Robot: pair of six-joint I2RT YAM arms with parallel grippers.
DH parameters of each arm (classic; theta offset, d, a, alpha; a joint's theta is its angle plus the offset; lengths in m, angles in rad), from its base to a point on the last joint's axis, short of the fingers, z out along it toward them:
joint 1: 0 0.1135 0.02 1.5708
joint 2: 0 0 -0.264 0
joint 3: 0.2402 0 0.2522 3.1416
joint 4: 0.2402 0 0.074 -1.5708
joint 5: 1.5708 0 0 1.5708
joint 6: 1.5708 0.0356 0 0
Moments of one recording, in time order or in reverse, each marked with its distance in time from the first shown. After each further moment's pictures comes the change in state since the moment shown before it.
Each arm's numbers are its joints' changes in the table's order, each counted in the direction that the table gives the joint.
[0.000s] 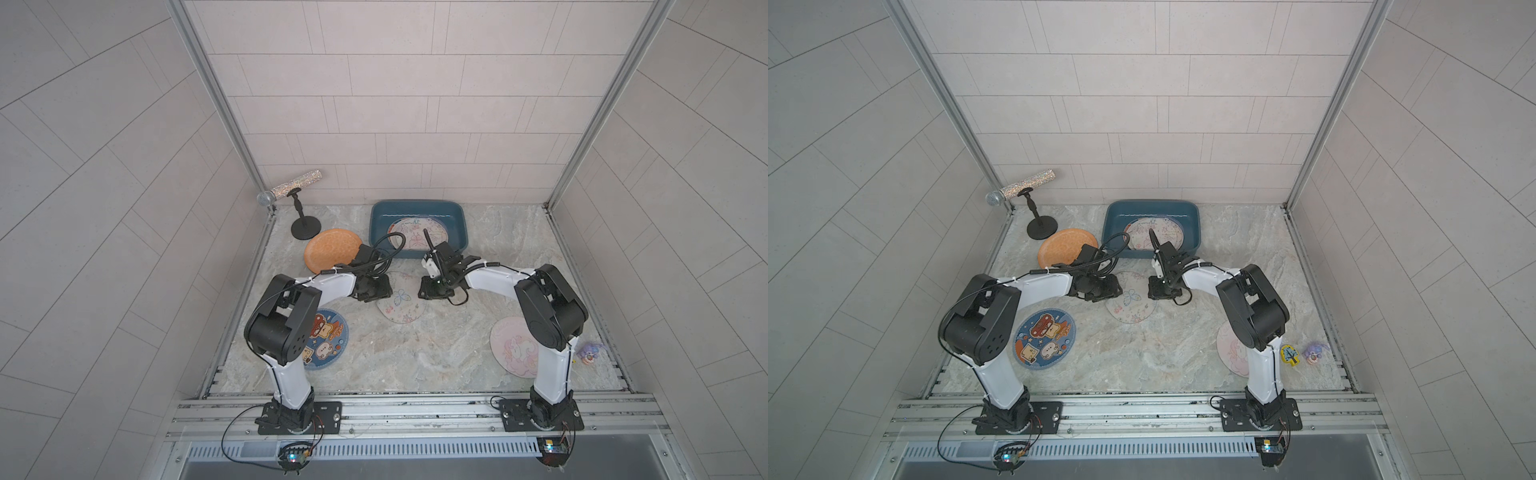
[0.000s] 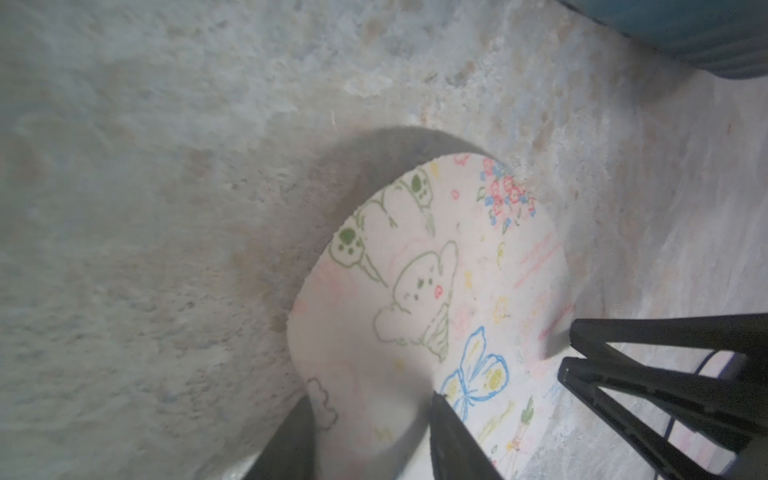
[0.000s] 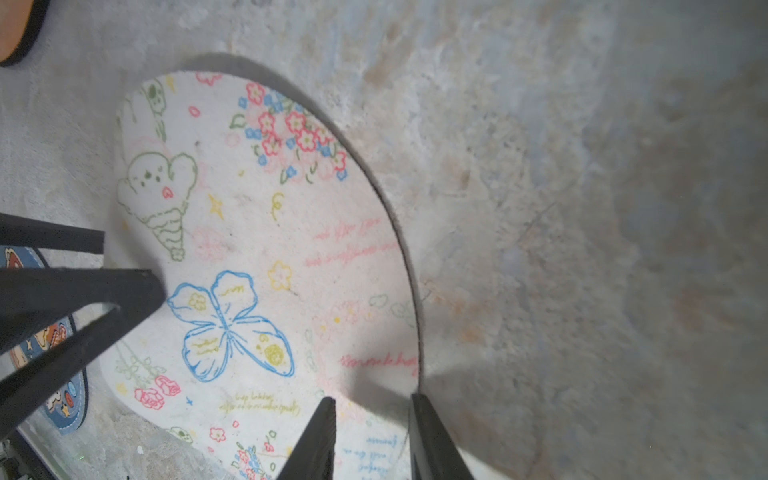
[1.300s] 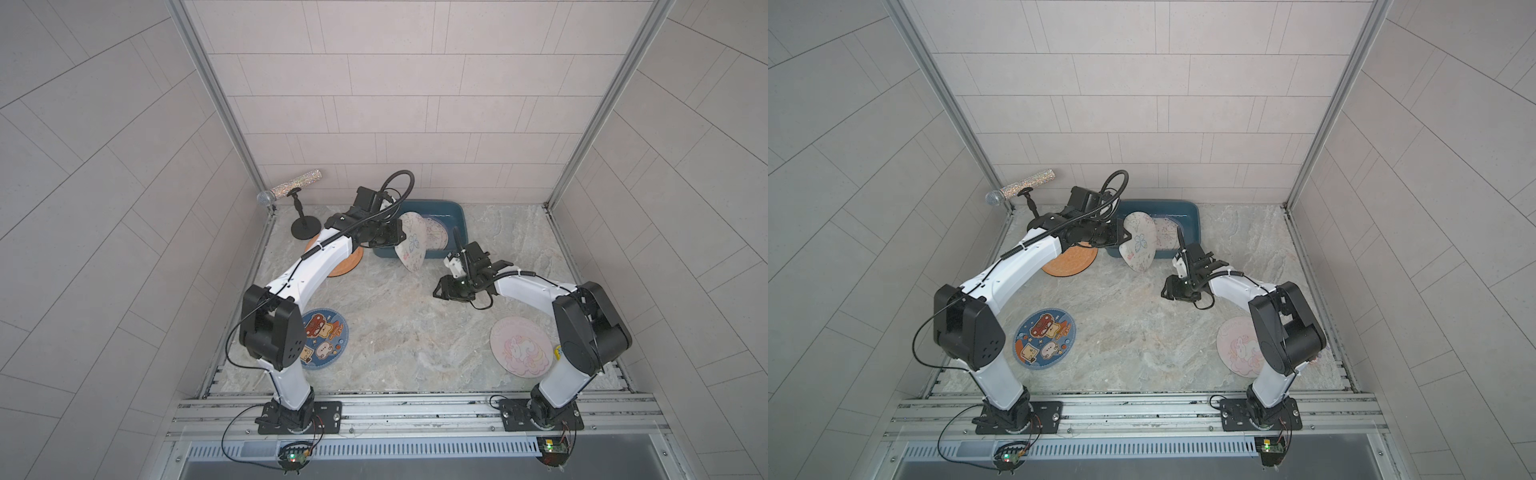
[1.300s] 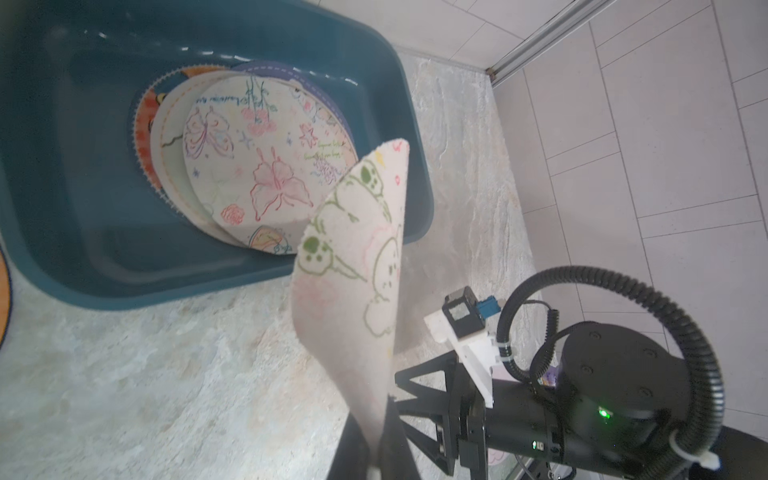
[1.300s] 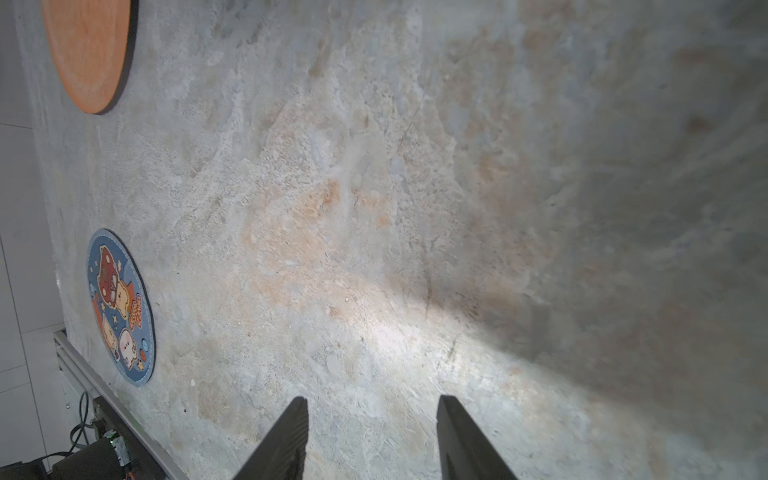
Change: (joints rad) left arm -0.006 0.010 0.657 0.328 0.121 0.061; right arm -0.129 0.264 -0.208 -0.003 -0.095 0.027
